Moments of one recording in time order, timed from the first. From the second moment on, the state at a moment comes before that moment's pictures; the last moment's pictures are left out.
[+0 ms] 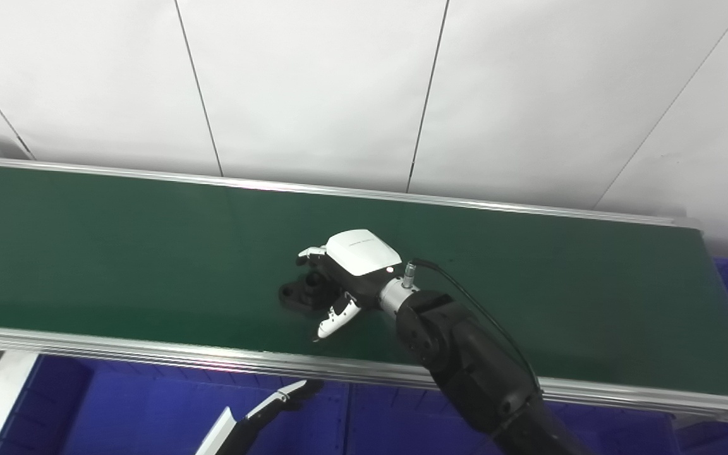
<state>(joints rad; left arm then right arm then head) 0.43 0.48 -0.69 -0.09 0.25 -0.44 0.48 -0.53 -0.02 0.72 0.35 -0.93 0.07 0.31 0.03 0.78</state>
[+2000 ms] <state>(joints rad) 0.47 0.44 -0.63 -0.14 0.25 -0.44 0.42 -0.25 -0.11 0.49 -0.20 -0.87 -0.04 0.19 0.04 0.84</state>
